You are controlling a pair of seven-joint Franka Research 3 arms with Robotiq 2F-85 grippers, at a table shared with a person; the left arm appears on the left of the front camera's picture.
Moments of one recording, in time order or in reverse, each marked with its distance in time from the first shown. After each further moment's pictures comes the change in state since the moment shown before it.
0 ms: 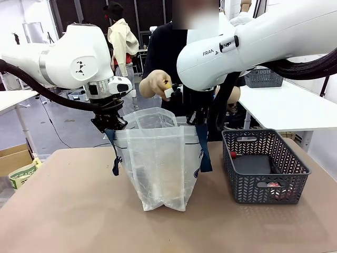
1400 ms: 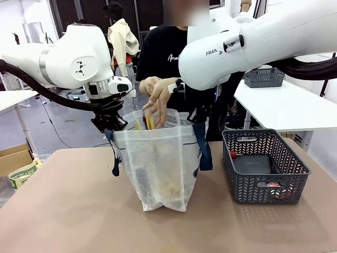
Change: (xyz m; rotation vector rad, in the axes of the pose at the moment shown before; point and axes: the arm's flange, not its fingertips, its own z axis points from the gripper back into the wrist) left arm 0.000 0.000 0.000 0.000 0.000 0.000; right arm -0.008 0.003 0.012 -0.055 -0.009 -0.131
